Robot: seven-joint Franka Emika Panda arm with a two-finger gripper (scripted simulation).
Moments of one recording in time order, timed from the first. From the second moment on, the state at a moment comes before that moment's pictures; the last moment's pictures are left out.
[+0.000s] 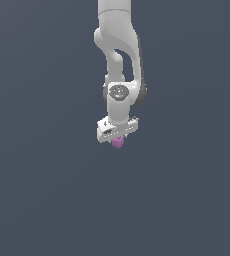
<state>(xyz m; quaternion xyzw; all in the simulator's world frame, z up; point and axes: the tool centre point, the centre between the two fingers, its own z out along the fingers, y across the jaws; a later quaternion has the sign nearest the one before) -0.069 0.013 0.052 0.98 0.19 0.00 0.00</state>
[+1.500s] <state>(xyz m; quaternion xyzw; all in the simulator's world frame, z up) -0.018 0.109 0.226 0.98 0.19 0.00 0.00</state>
